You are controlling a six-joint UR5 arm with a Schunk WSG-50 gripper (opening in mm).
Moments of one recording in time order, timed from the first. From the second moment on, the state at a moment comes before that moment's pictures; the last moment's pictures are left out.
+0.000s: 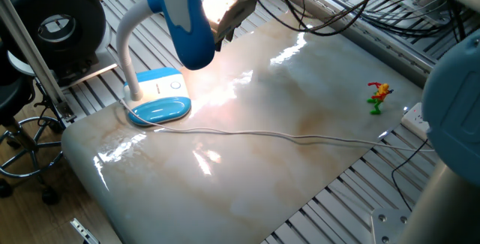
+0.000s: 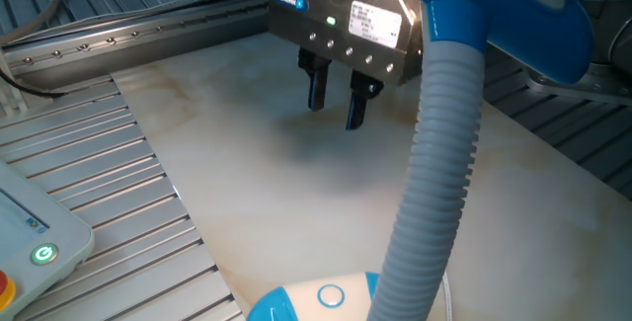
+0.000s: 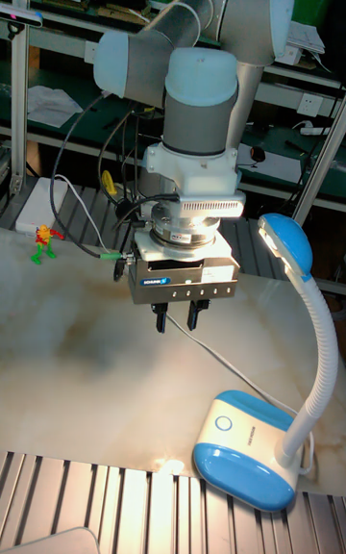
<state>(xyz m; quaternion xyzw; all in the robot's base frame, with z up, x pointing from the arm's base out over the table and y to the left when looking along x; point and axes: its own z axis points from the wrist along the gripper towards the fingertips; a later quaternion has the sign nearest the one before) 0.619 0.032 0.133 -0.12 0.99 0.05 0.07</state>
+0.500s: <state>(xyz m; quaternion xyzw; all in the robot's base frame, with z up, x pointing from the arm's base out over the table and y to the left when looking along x) 0.625 0.030 0.112 -0.18 0.98 0.03 0.08</state>
